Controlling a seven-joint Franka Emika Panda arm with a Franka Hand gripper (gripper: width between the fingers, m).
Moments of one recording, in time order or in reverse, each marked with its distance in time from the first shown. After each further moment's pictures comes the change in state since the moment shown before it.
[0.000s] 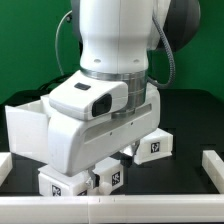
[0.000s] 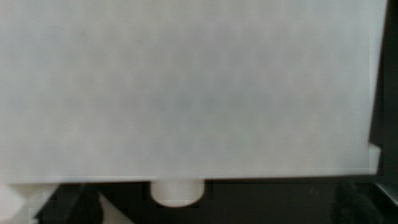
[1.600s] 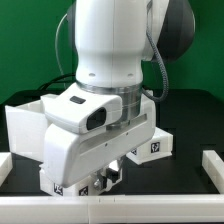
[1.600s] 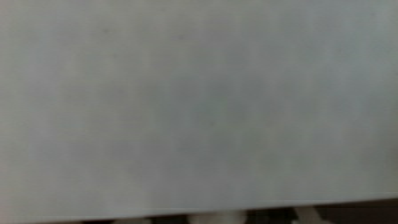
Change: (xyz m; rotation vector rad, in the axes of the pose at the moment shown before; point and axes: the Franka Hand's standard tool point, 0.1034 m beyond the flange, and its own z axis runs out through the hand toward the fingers) arm -0.006 0.003 0.015 0.003 -0.003 0.004
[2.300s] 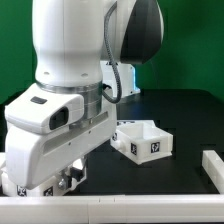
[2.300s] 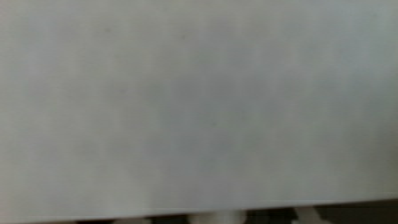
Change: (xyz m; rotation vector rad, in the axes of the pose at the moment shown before) arm -0.044 0.033 0.002 -0.011 -0.003 -0.135
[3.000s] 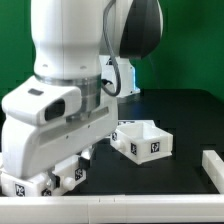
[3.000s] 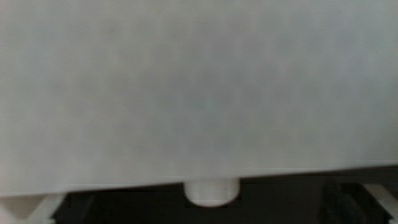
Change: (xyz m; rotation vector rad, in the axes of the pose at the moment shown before) arm -0.002 -0.003 -0.026 -0.023 0.009 0.113
